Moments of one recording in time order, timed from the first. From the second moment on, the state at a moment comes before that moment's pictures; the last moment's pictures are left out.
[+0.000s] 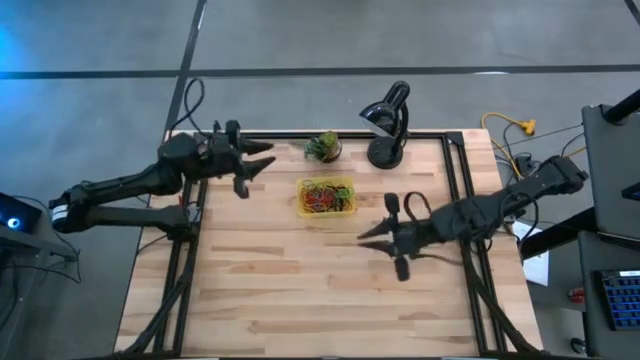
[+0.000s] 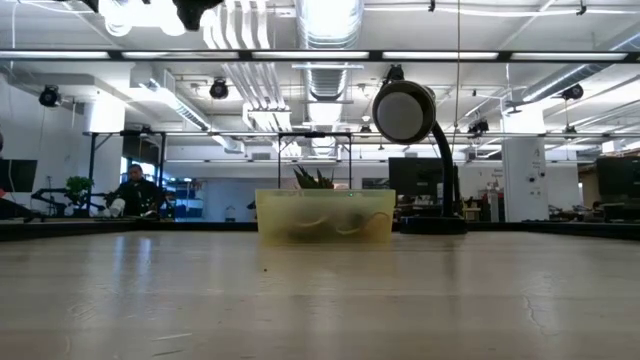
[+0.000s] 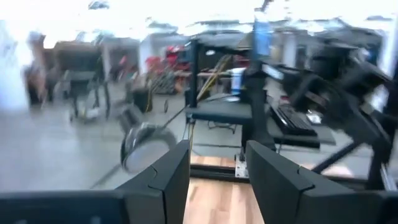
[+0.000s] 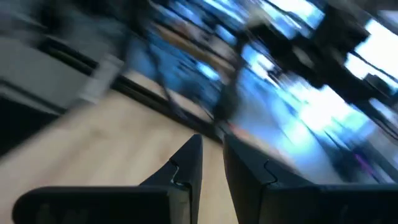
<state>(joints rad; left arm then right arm) 0.31 0.79 0.75 0.21 0.11 -0.02 0.42 1.17 0.93 0.08 0.34 -0.36</state>
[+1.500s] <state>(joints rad) 0.48 0.11 0.15 0.26 0.17 -0.05 -0.13 0.49 0.24 0.44 -0.04 -0.20</state>
